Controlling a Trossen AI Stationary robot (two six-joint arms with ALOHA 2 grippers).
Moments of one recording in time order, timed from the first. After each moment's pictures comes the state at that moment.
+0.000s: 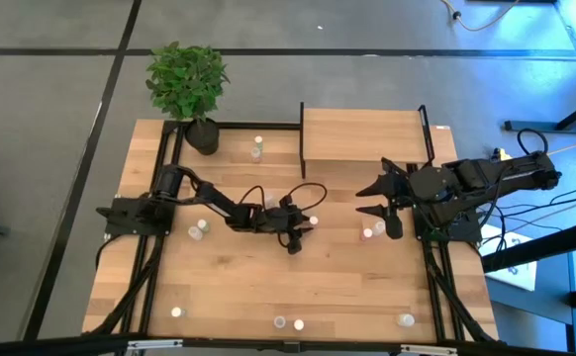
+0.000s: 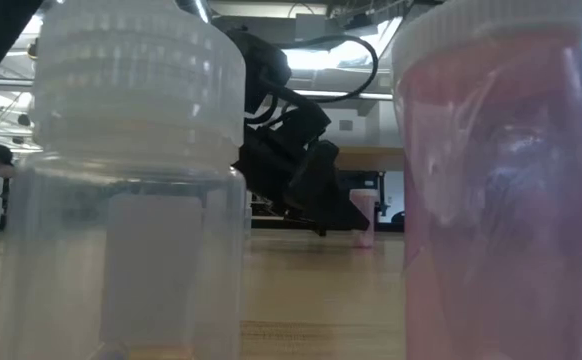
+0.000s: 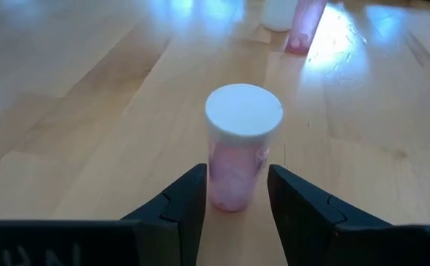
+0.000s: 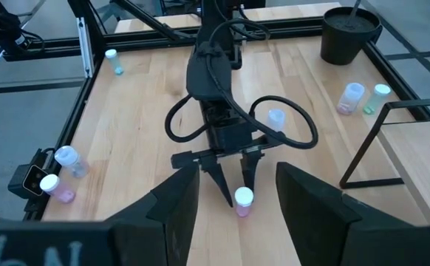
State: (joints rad) left arm -0.10 2.09 0.93 0.71 -0.26 -0.20; right arm 0.27 0.93 1.05 -0.66 0.24 0.23
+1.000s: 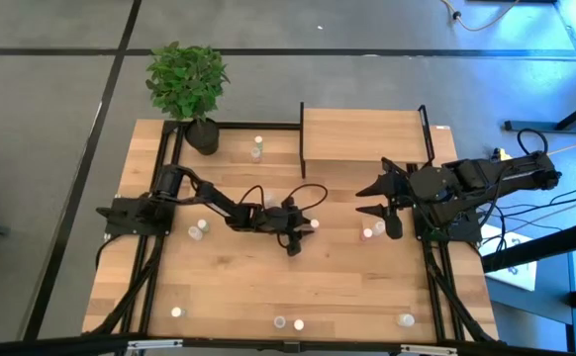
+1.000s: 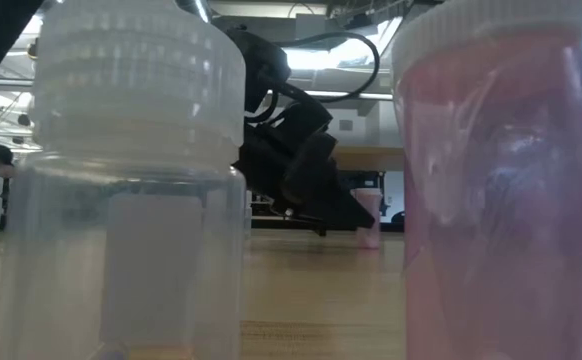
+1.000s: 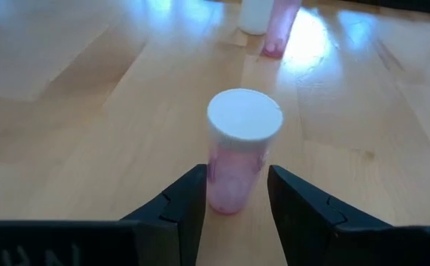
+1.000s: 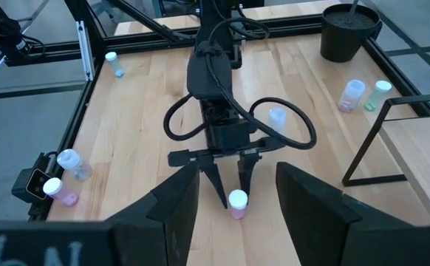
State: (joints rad) left arm -0.10 2.09 0.93 0.72 -0.18 -0.21; right arm 0.27 0.93 1.05 -0.66 0.24 0.26
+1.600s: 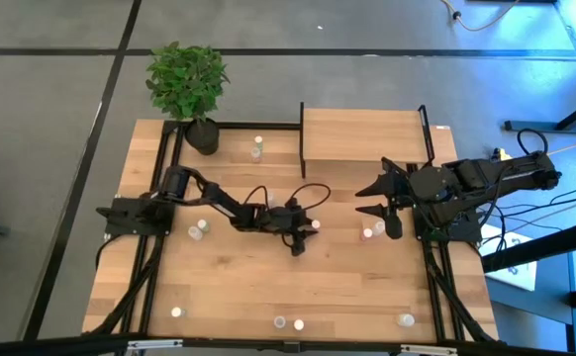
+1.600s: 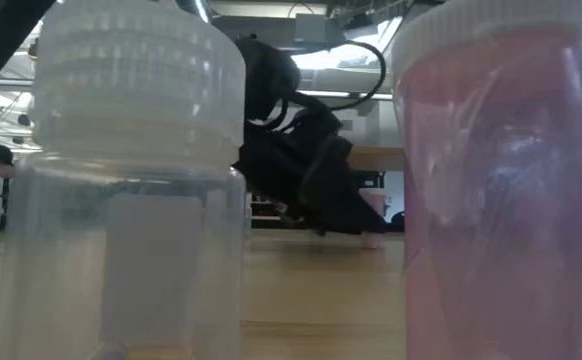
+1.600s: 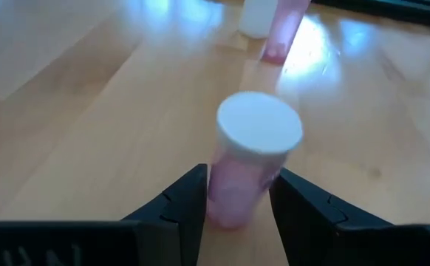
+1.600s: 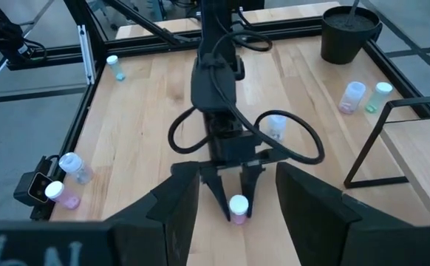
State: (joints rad) left arm -0.08 2.15 0.98 0.75 -0.17 -0.25; right arm 0.27 0.93 1.05 -0.65 0.24 0.26
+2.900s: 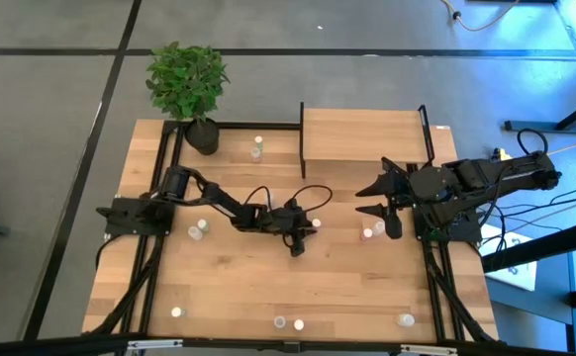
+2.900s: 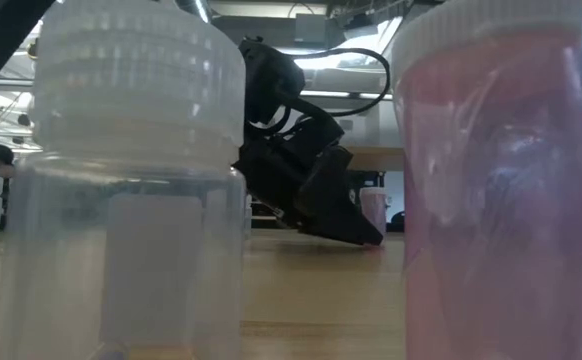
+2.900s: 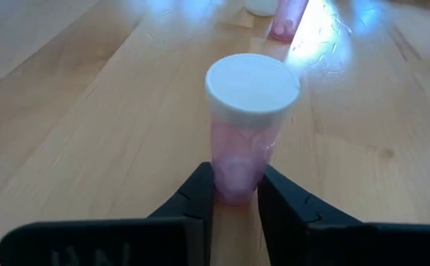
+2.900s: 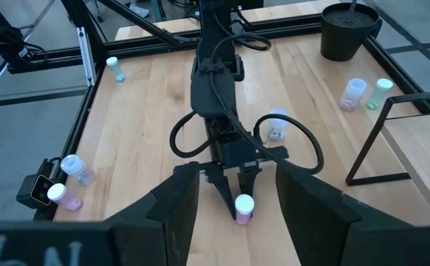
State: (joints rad) left arm -0.09 2.15 0.99 0.68 -0.17 -0.25; right arm 0.27 0.93 1.05 -0.66 0.24 0.28
